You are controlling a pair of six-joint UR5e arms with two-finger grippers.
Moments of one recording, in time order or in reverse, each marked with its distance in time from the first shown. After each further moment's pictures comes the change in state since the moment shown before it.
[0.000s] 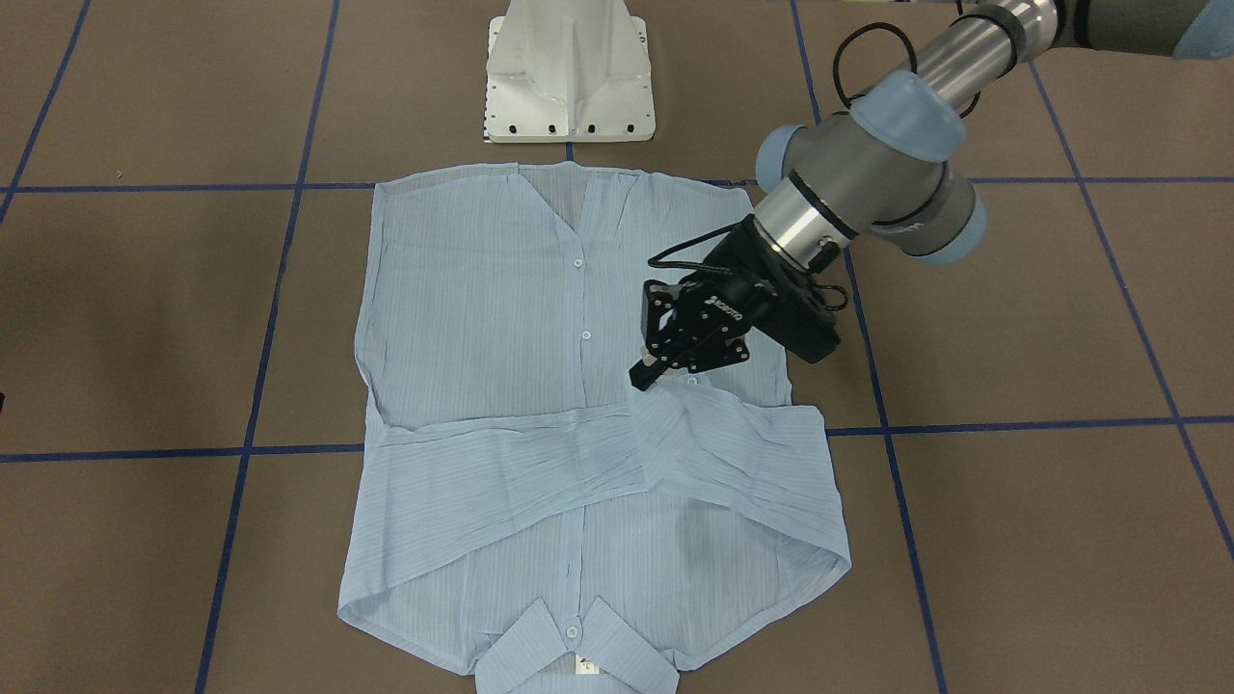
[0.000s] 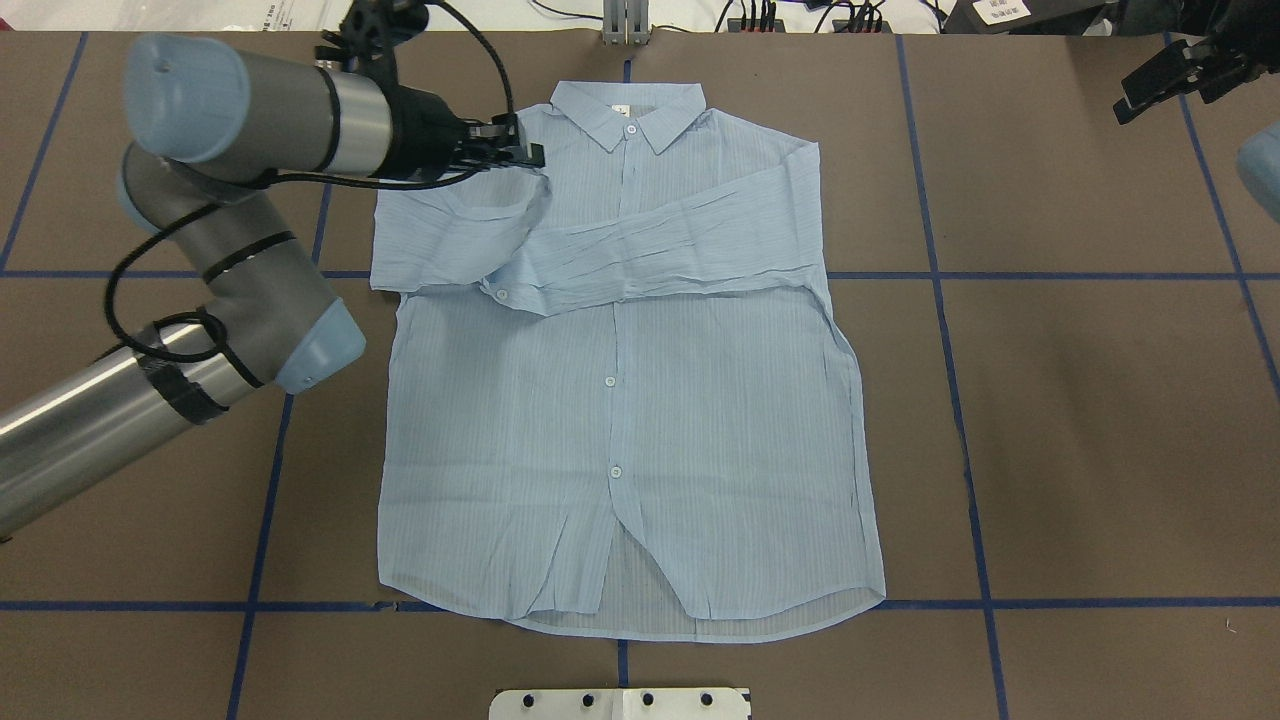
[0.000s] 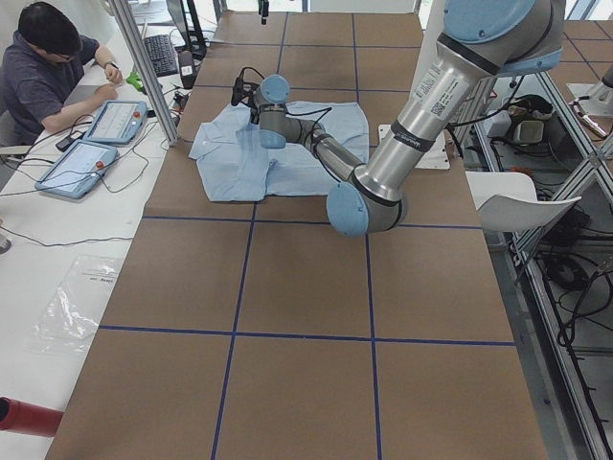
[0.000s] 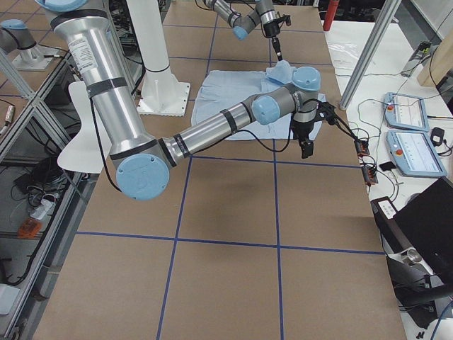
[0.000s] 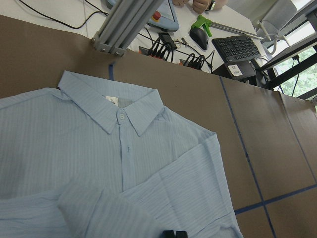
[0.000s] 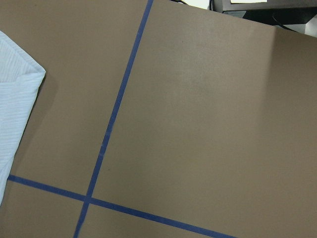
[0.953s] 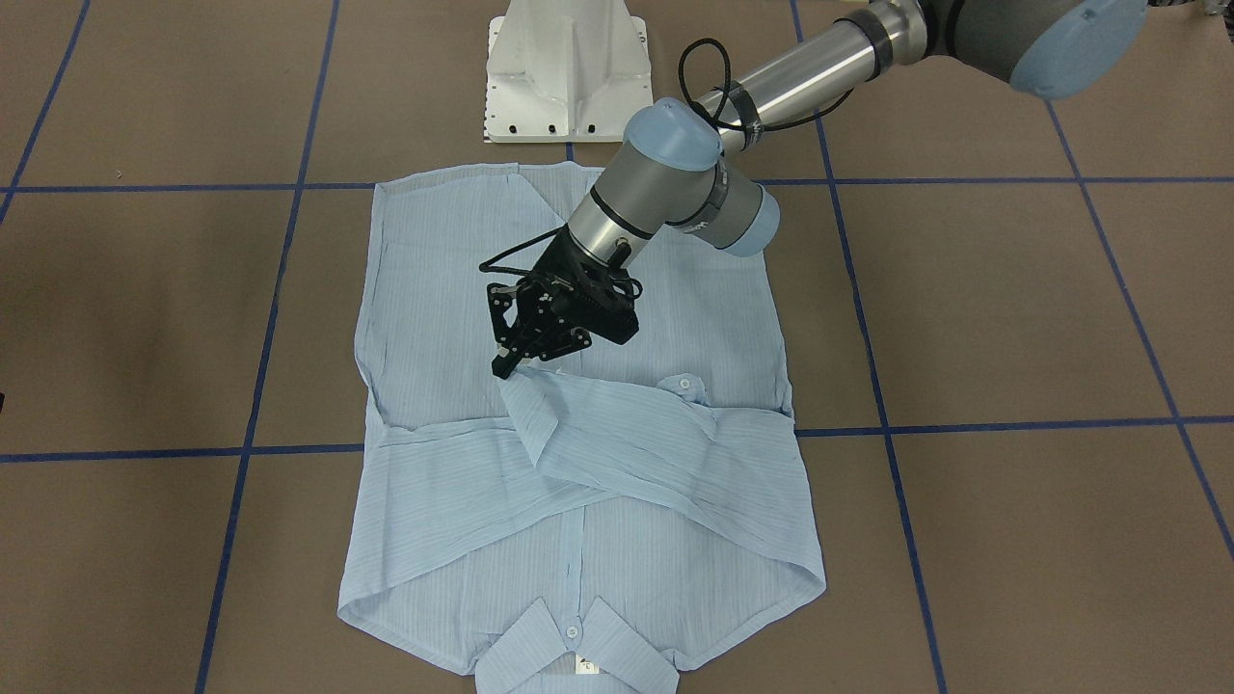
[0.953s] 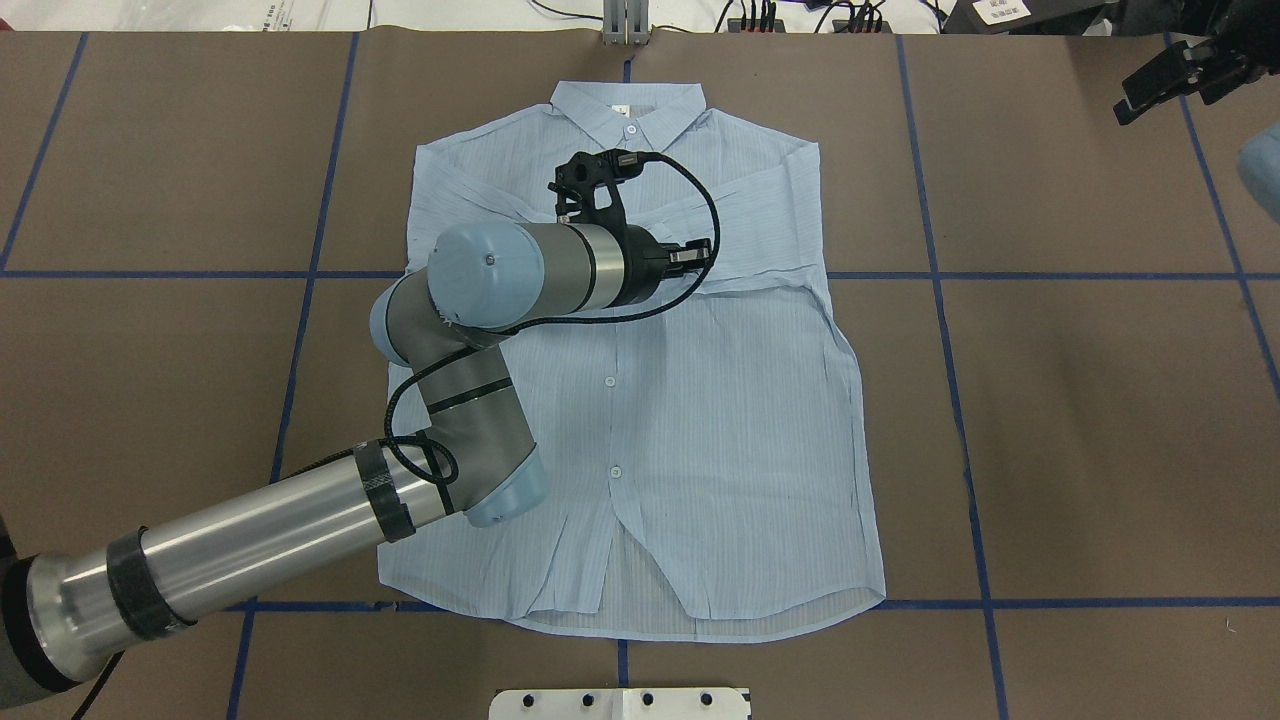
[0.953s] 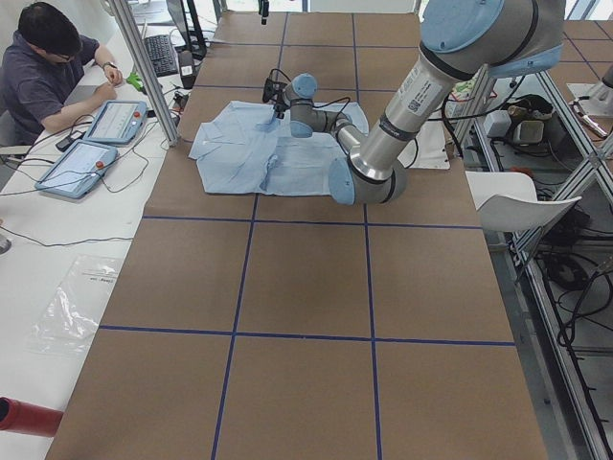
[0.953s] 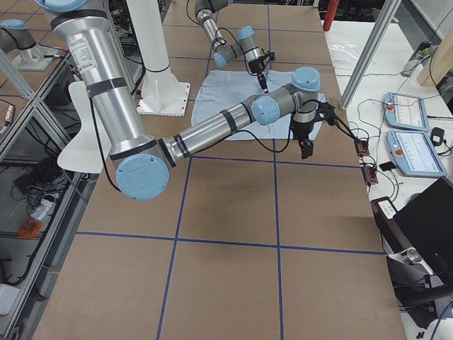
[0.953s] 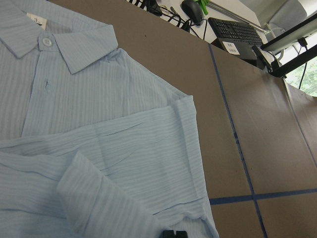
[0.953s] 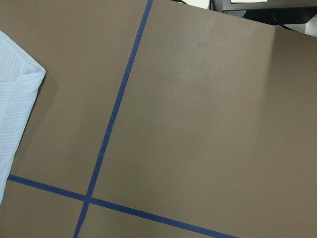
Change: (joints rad) left arm 0.229 -0.160 0.202 0.002 0.268 -0.020; right arm 0.000 -0.001 0.001 0.000 0.001 0.001
